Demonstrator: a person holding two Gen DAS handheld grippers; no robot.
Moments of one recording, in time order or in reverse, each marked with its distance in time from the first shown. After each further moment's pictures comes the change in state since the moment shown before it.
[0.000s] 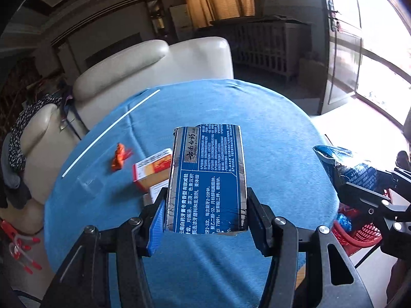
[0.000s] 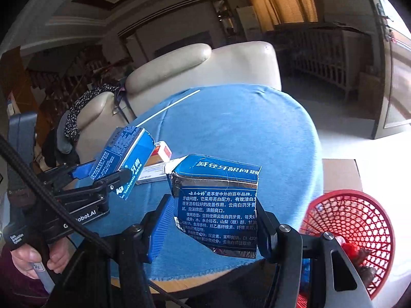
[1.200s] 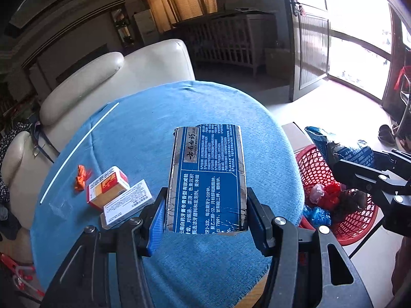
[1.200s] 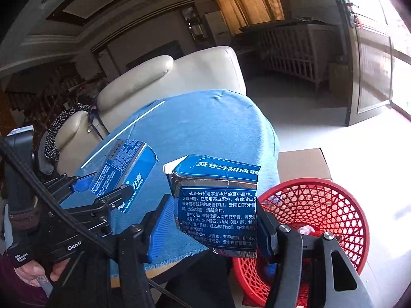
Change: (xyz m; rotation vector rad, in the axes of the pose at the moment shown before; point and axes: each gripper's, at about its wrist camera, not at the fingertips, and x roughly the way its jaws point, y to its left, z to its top) left arm 0.011 -0.074 0.010 0.143 -0.003 -0.113; right arm -0.027 -0.056 -0.007 0.113 -0.040 -0.120
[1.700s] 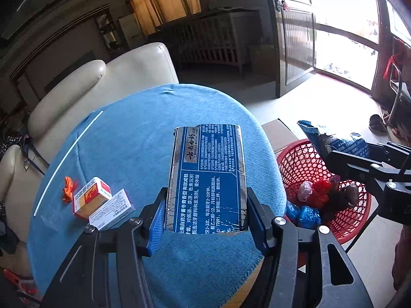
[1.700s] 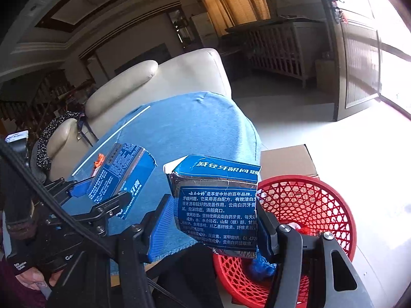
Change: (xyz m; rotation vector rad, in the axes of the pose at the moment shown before) left arm 0.004 -0.030 0.009 0.064 0.000 -0.048; right arm -0.007 -0.028 -0.001 0.052 -0.007 -0.049
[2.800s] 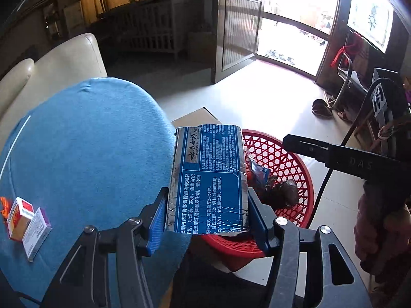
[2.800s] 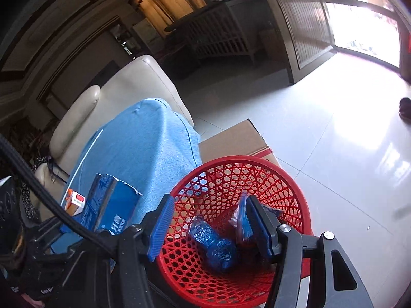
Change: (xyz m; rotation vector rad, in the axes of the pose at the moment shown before) left arm 0.028 -0.072 0.023 0.078 0.083 -0.366; right arm -0.010 -0.113 -0.013 0.313 0.030 -0.113
